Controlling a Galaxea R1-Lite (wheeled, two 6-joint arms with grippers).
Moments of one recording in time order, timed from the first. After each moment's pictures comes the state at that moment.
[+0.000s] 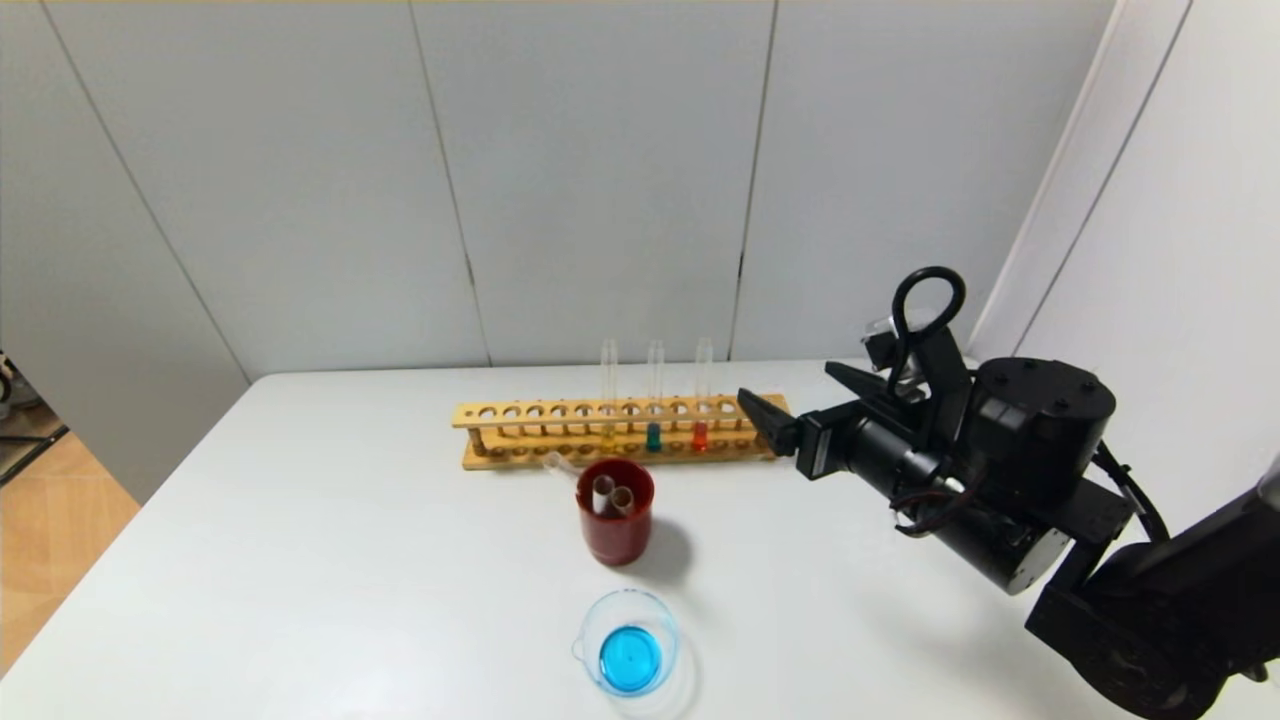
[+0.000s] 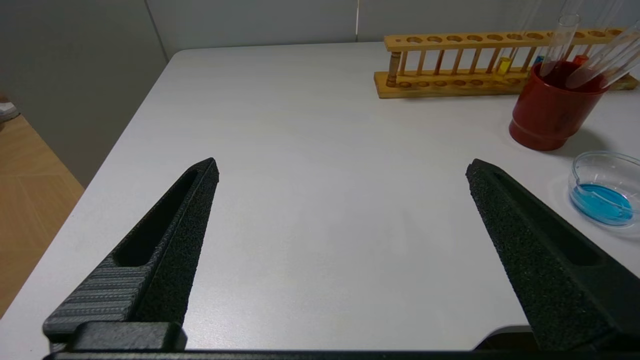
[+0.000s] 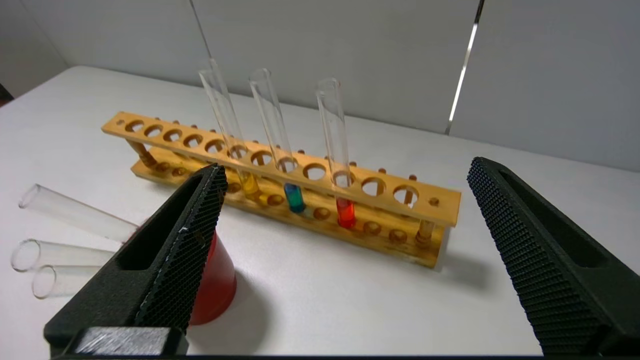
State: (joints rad) left arm 0.00 0.00 0.00 -0.01 0.00 -0.01; right arm 0.54 1.91 -0.57 -1.27 -0.09 0.06
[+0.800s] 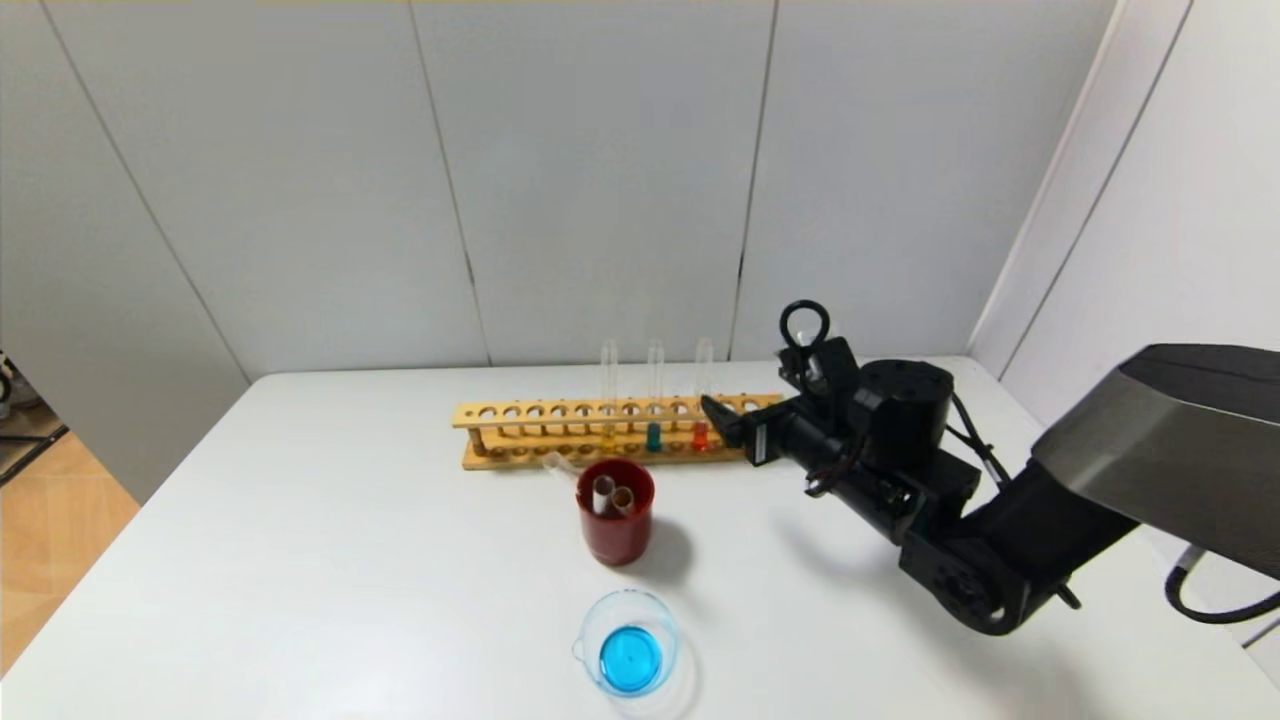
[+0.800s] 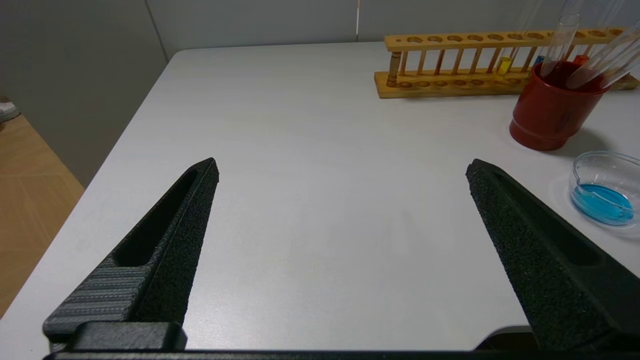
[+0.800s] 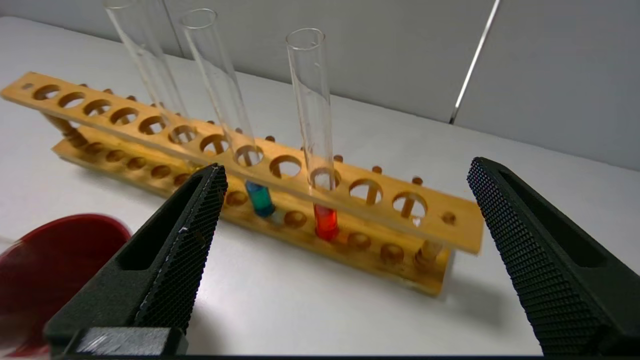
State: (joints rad) left arm 0.00 0.00 0.00 -0.01 0.00 -0.01; right arm 0.50 2.19 -0.83 -1.25 -0.08 -0.01
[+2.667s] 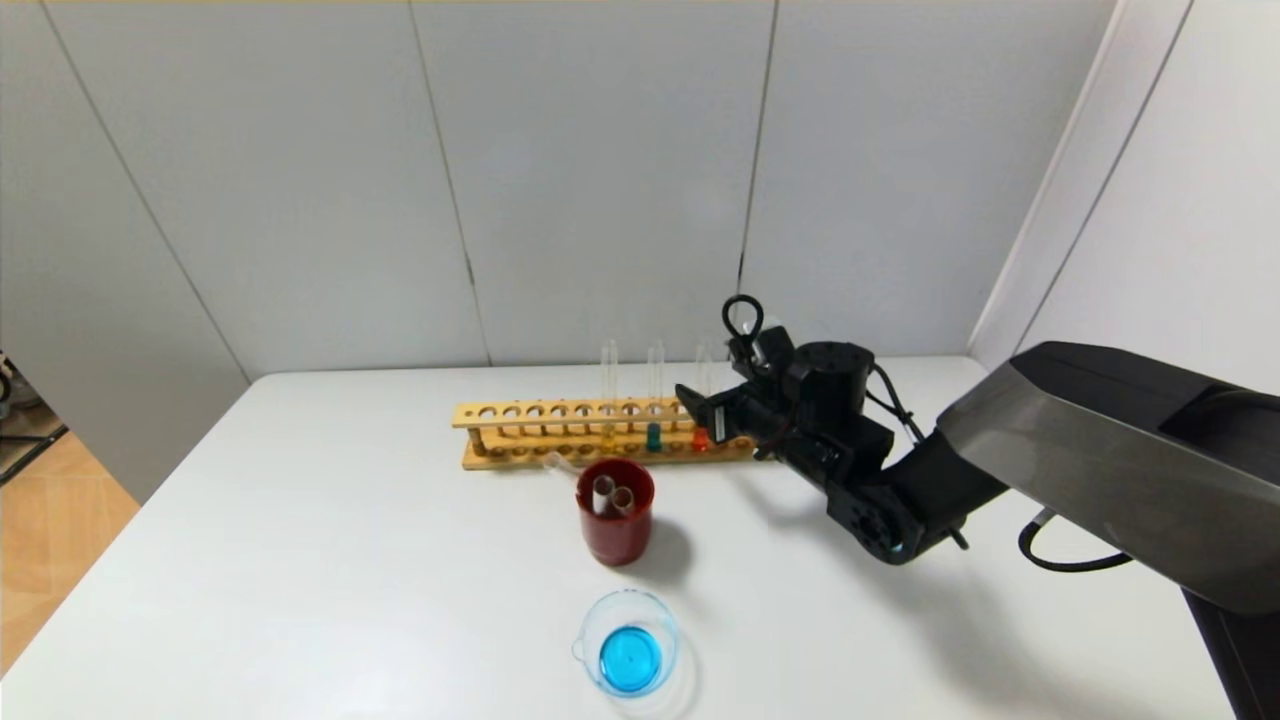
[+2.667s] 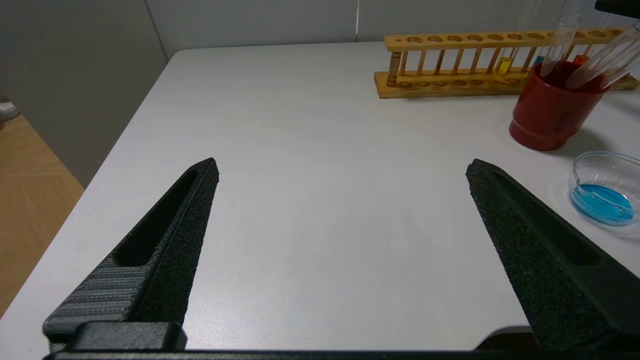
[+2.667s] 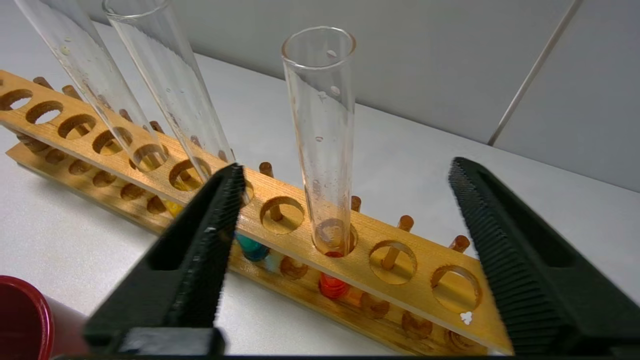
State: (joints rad) left arm 0.00 0.00 0.00 -0.01 0.00 -0.01; right arm 0.49 2.37 -1.14 -1.09 -0.01 -0.03
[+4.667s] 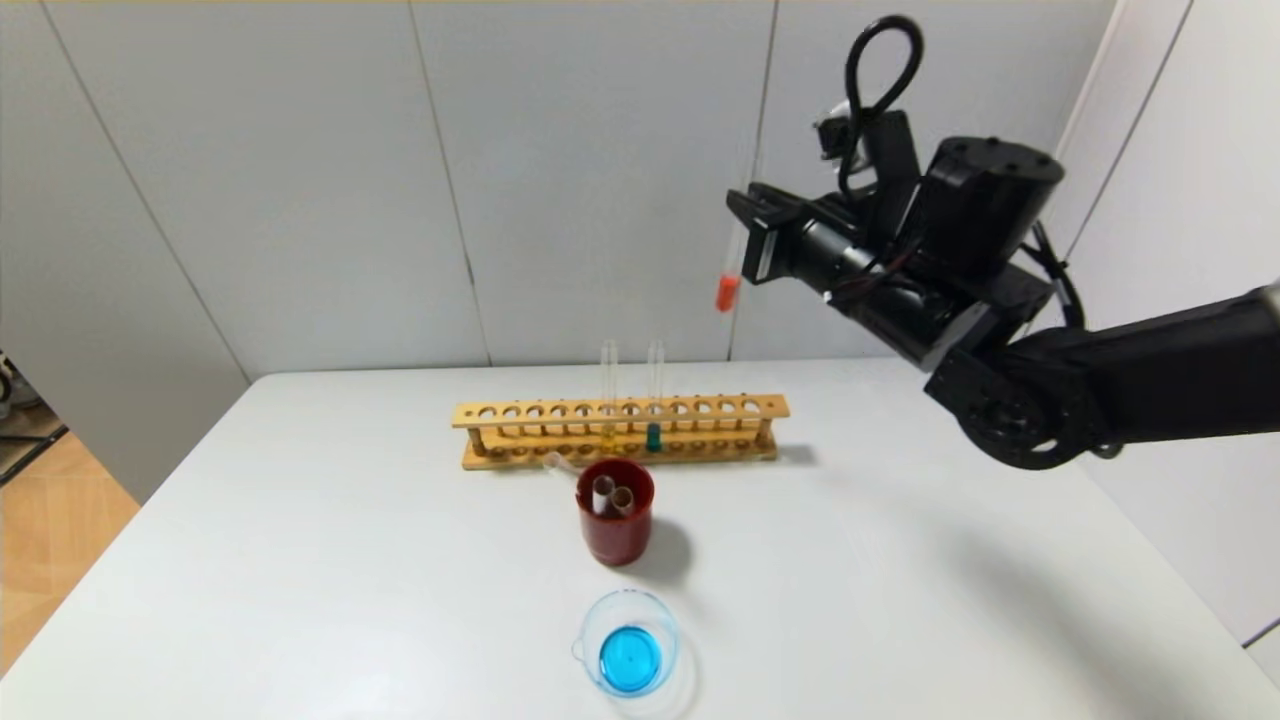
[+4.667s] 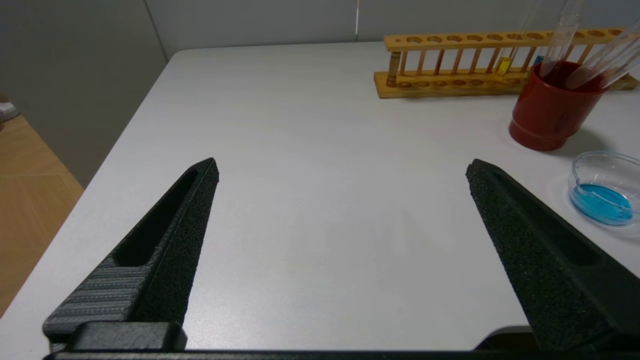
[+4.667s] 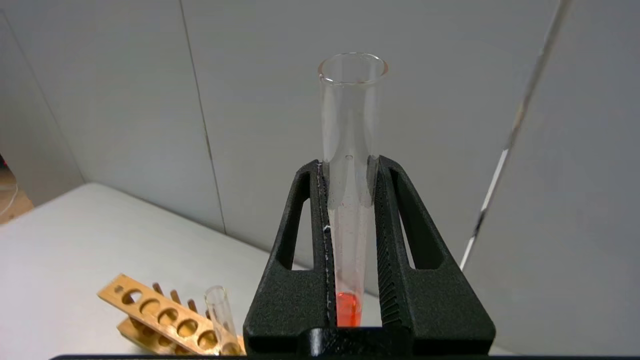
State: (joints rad) left arm 0.00 0.00 0.00 -0.01 0.00 -0.01; right arm 0.51 1.96 -1.23 -0.94 -0.01 -0.04
